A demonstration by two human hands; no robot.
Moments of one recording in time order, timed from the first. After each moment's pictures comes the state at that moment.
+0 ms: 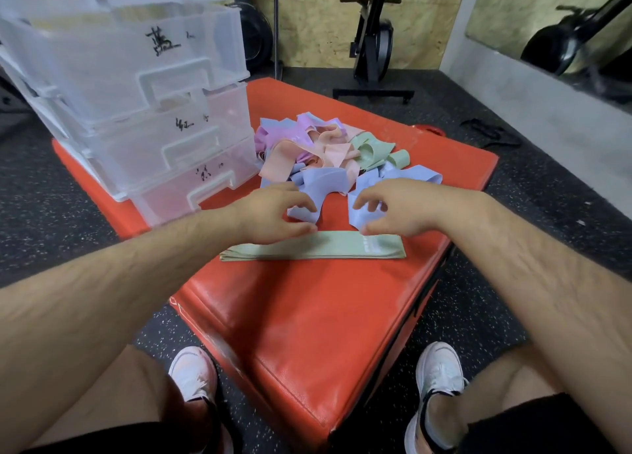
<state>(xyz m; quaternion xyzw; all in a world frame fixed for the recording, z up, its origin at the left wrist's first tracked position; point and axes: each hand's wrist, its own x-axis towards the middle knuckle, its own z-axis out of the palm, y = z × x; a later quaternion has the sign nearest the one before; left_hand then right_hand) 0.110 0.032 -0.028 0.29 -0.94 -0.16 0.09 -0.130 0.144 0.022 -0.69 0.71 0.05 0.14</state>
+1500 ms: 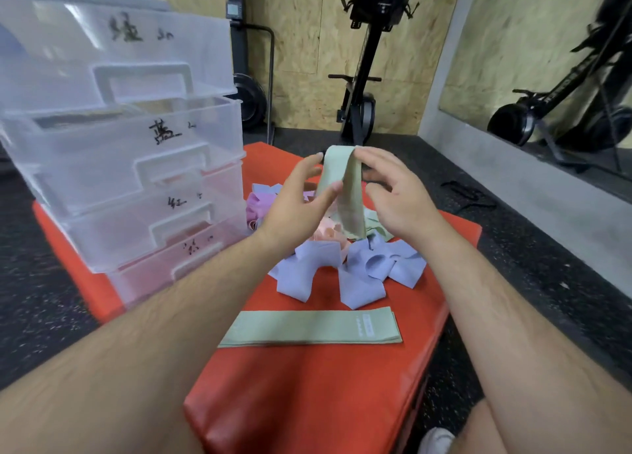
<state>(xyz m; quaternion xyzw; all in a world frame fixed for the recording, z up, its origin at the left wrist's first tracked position) 0.024 0.009 0.048 0.29 -0.74 -0.40 0.46 -0.133 0.084 0.079 -0.63 0.57 -0.51 0.10</state>
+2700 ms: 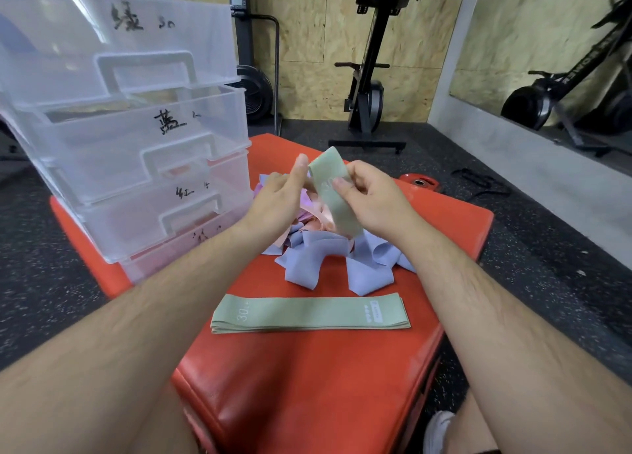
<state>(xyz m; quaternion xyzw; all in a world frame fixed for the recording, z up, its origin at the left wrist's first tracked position) 0.060 0.022 0.061 0.43 -0.71 -0.40 0.38 -0.110 0.070 0.053 -0.62 0.61 -0.47 0.17</state>
